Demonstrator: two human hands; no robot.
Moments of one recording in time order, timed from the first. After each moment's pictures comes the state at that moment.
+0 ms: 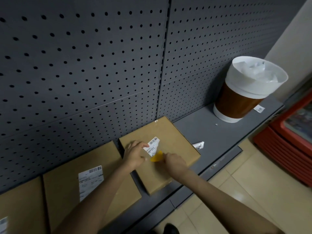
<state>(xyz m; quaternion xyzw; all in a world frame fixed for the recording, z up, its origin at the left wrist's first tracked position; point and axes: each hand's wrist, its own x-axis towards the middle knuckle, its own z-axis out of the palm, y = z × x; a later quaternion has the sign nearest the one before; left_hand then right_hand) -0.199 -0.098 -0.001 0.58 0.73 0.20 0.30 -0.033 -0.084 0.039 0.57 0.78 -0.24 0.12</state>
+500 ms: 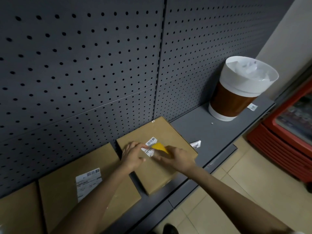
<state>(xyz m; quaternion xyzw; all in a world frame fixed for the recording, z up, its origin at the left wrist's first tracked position) -0.201 -0.098 -0.001 0.61 0.73 0.18 0.27 -0.011 -0.074 0.049 0.56 0.79 -0.25 0.00</state>
